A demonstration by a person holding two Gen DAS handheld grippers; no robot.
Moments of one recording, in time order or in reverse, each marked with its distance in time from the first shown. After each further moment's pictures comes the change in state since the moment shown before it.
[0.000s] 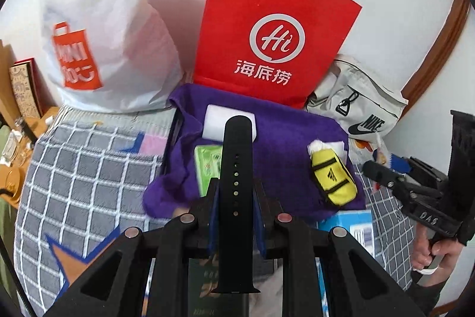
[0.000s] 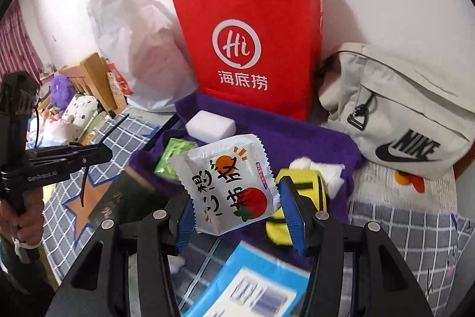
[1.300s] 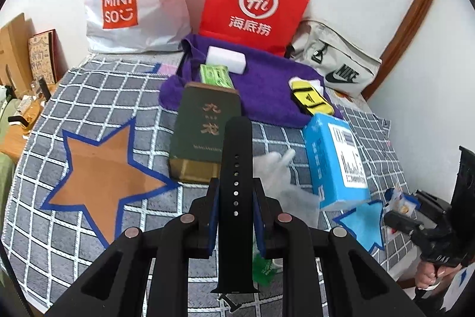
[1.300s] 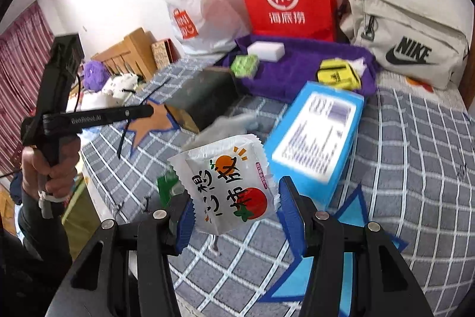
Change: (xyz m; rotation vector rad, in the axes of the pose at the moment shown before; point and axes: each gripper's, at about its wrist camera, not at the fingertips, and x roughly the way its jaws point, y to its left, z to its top) left arm -0.081 0.007 -0.145 0.013 0.005 -0.017; right arm -0.109 0.061 -0.180 0.026 0.026 0.152
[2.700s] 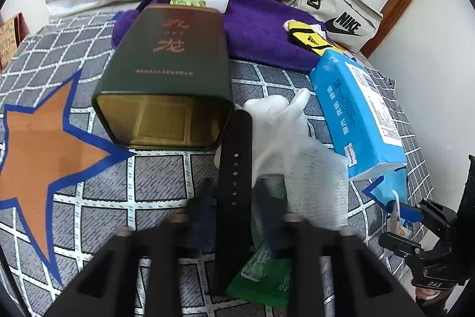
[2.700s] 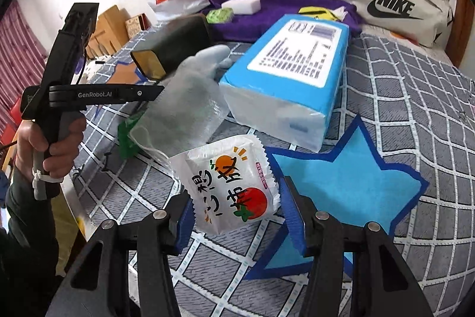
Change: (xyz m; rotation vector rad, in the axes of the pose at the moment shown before) left arm 0.091 -0.008 -0.036 0.069 0.145 -0.065; right arm 0.047 -0.008 -0.068 0.041 0.104 -0.119
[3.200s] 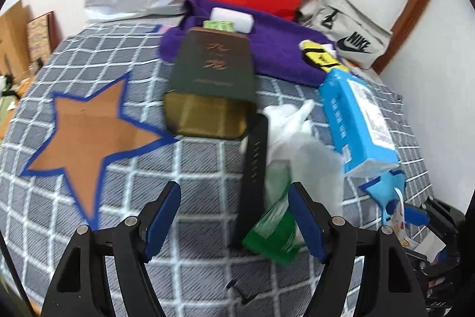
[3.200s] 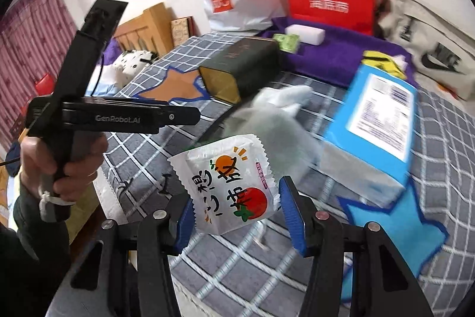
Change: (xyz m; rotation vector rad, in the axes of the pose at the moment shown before) left arm -0.049 0.005 -0.016 -0.054 -0.074 0.082; right arm -0.024 0.057 0.020 -0.126 -0.073 0.100
